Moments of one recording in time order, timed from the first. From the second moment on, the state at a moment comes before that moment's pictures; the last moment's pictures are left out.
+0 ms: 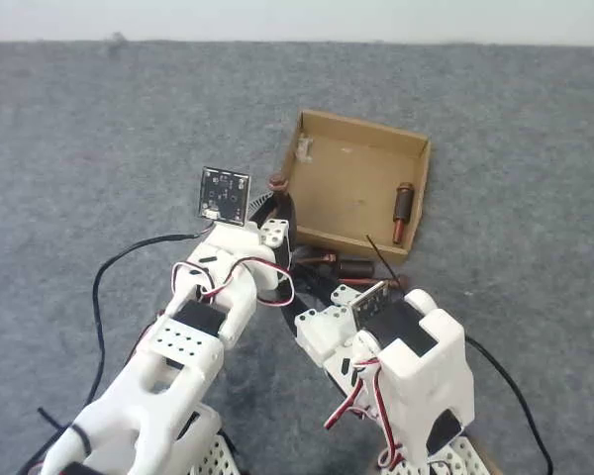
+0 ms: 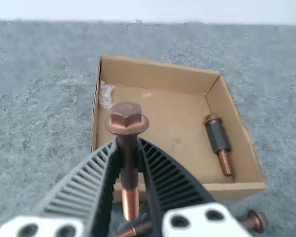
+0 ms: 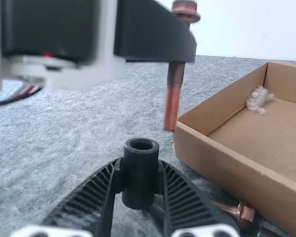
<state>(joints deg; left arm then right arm) 16.3 -39.1 76.1 2.2 17.1 -41.8 24.6 90.3 -96.8 -9.8</state>
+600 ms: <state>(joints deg) 17.4 -54.5 76.4 16.7 17.0 -41.8 24.6 90.3 -96.8 -9.8</state>
